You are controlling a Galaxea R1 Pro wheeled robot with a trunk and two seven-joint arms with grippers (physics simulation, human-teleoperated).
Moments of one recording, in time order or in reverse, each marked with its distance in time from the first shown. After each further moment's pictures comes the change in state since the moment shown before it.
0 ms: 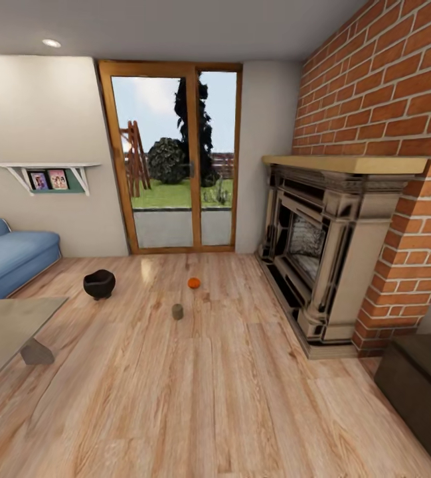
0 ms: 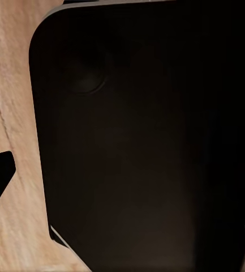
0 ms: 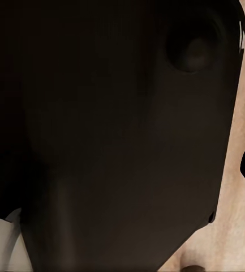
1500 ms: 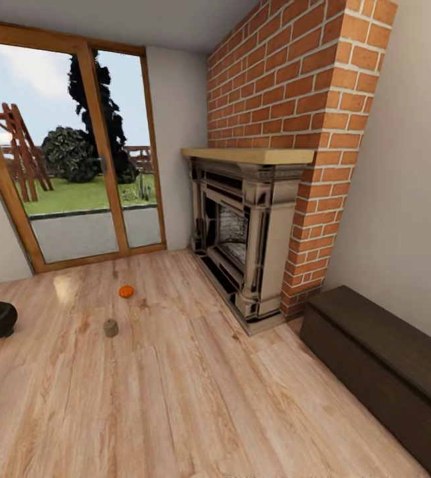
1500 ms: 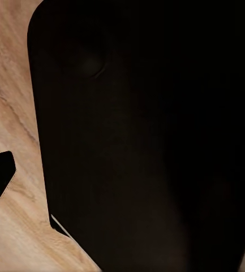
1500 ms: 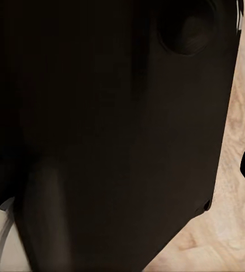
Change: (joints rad) left arm 0.000 0.001 0.001 0.000 -0.002 -0.001 0.000; right arm 0.000 -0.008 -0.001 0.000 -0.001 0.001 0.002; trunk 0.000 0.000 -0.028
